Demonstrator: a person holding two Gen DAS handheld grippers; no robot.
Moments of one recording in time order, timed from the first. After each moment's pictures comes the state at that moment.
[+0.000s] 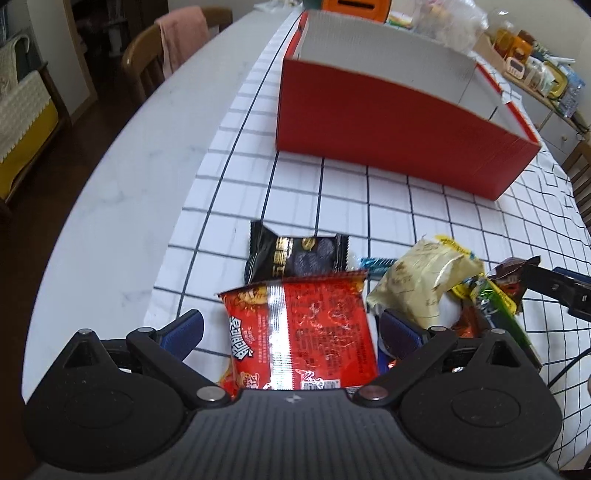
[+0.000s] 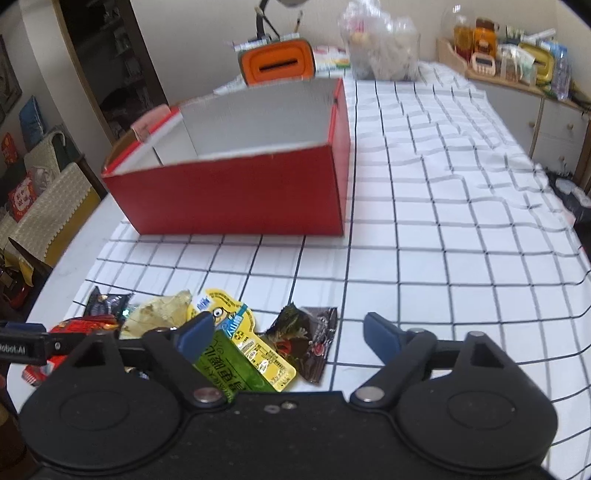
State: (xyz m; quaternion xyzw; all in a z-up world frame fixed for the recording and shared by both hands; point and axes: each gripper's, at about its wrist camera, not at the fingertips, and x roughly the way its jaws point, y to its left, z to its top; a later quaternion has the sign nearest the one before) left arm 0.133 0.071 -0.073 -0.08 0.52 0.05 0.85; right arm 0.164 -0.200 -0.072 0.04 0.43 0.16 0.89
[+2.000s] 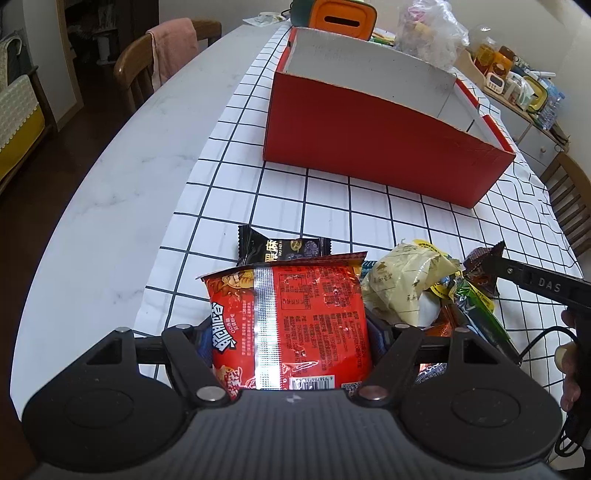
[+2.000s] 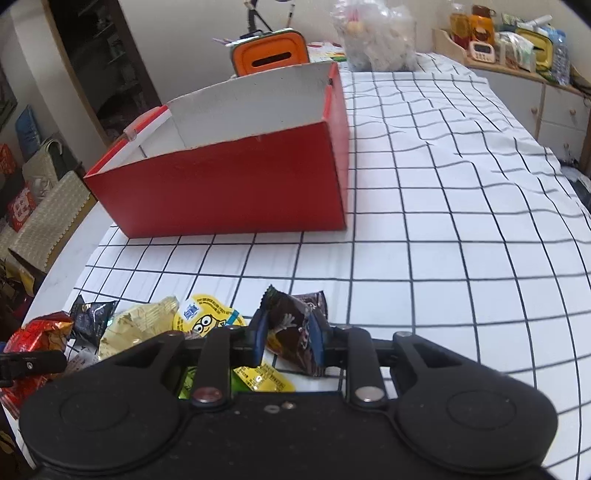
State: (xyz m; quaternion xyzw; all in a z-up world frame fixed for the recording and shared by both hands) left arm 0.118 0.073 -0.062 -0.10 0.49 0.02 0.87; right arm 0.178 -0.199 -0.092 0.05 0.43 0.16 0.89
